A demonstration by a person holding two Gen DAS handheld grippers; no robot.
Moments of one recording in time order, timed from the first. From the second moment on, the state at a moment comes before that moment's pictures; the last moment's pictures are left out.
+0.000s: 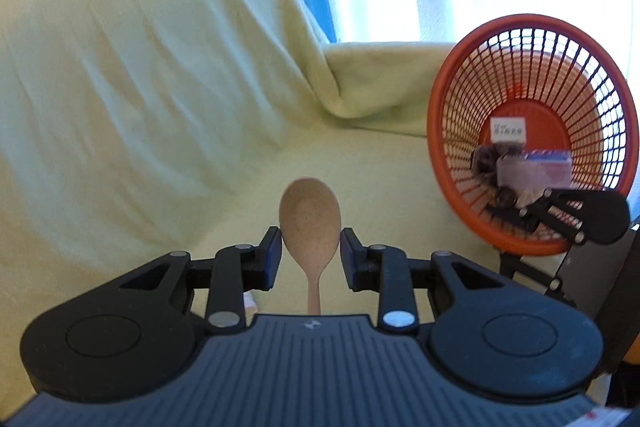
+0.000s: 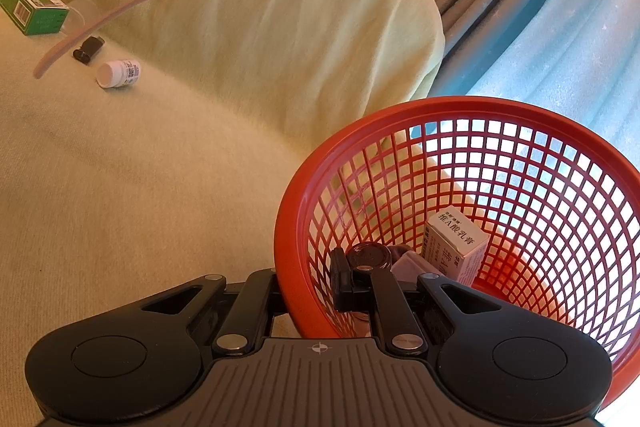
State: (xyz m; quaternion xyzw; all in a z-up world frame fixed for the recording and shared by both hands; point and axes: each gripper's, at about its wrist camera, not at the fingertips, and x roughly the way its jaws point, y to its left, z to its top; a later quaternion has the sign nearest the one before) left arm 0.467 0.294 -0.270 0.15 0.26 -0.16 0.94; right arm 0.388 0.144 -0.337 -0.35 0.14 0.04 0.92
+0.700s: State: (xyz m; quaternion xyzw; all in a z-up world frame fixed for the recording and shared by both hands) left arm 0.475 0.247 -0.213 0.12 0.24 -0.24 0.93; right arm 0.387 0.145 -0.337 -0.35 0.14 0.04 0.93
